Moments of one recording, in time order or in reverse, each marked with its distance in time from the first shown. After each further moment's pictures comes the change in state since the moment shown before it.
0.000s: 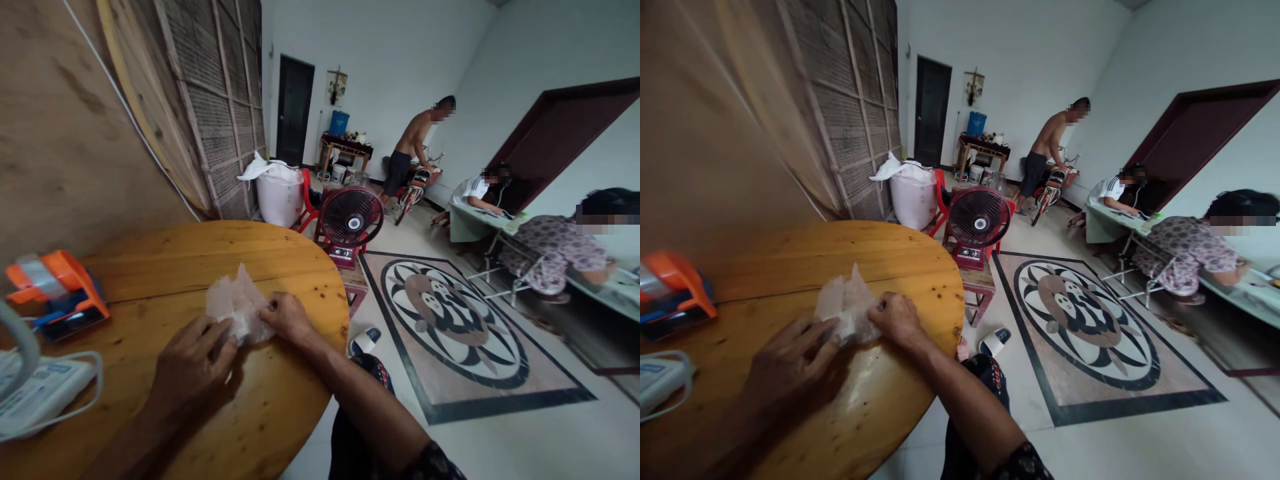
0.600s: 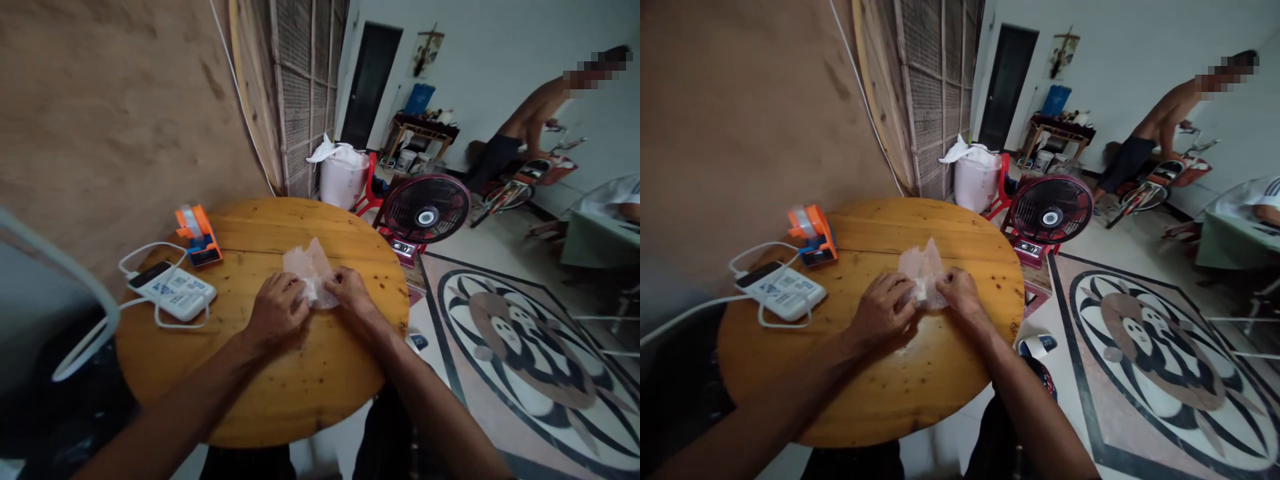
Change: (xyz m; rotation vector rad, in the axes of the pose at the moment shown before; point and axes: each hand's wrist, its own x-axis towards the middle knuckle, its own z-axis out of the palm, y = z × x) left_hand 0.008 0.007 -0.008 -0.093 -0.068 -0.067; right_hand 0.015 0.001 0.001 0.068 -0.033 0.001
